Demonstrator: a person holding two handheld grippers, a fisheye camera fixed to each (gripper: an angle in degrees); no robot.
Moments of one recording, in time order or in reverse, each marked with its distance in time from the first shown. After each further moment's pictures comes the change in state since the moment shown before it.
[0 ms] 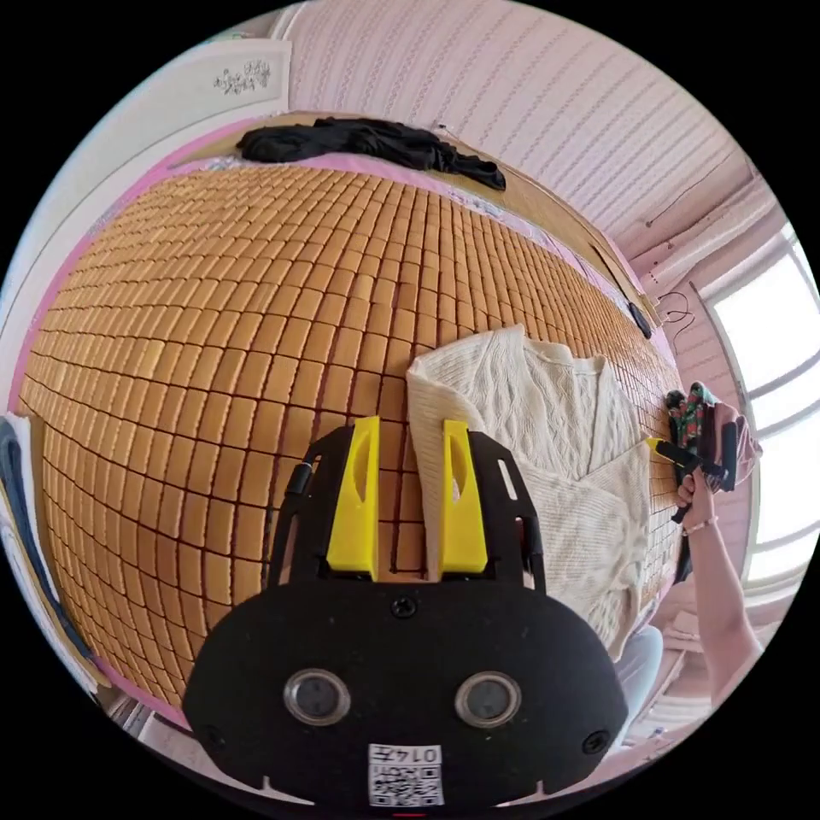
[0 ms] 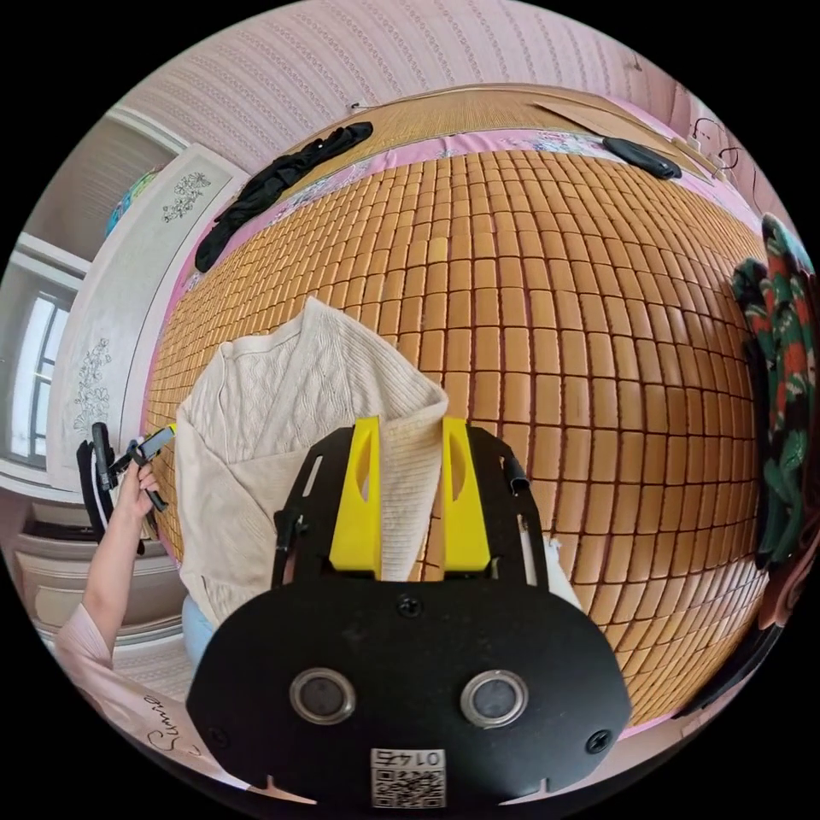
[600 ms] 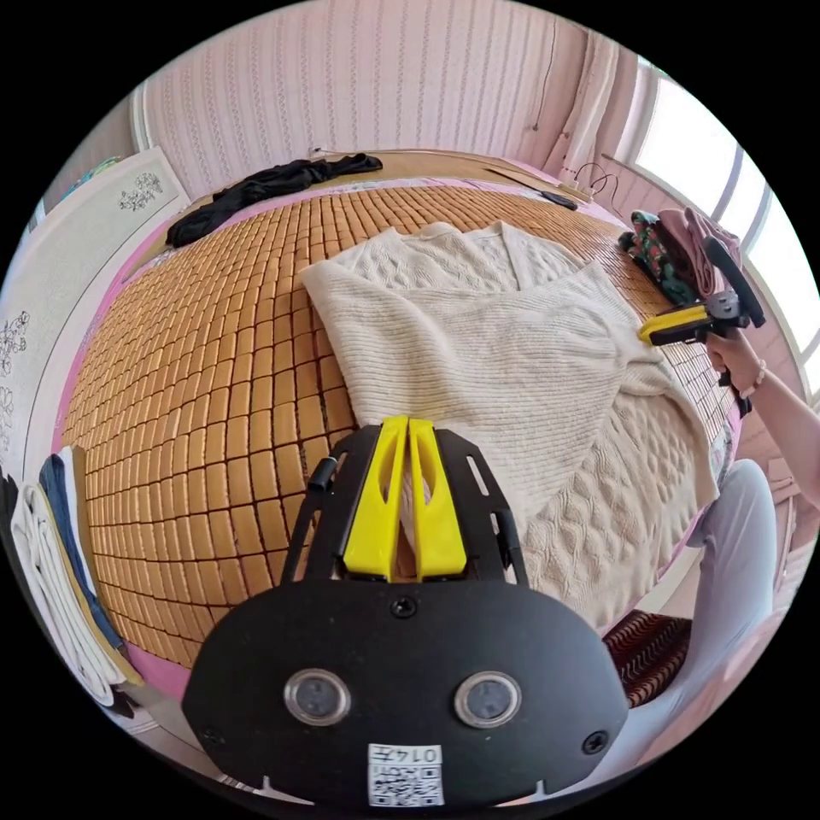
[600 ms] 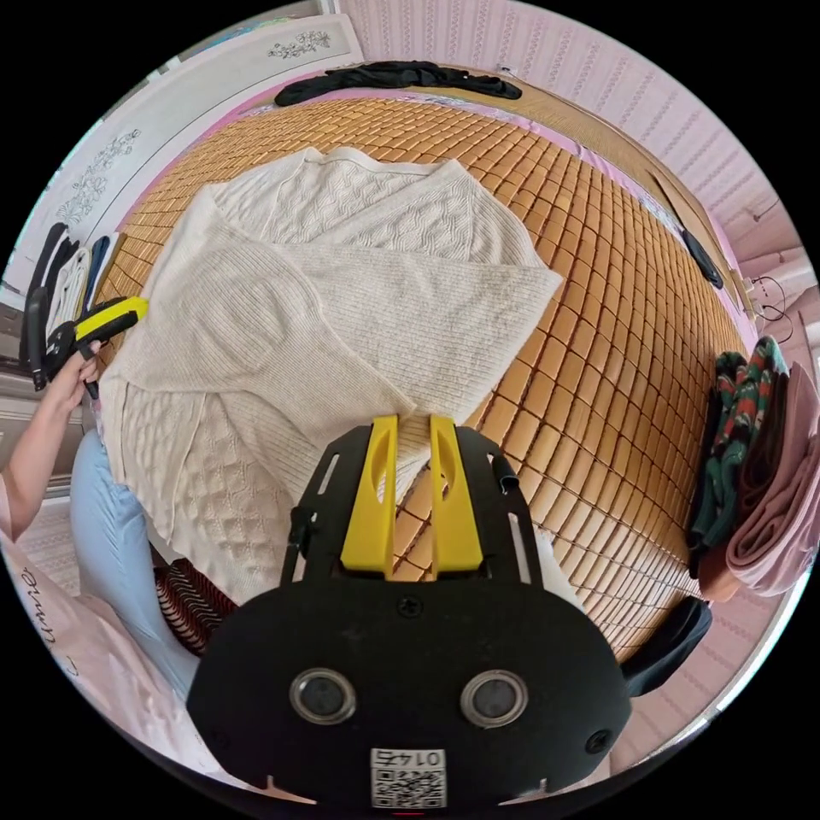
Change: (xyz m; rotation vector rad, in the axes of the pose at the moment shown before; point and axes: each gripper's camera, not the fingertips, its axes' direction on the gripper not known) left arm 0.108 0.185 -0.017 0.071 -0.174 0.426; right arm -0.113 0.083 0.020 -0.169 0.288 -0.406
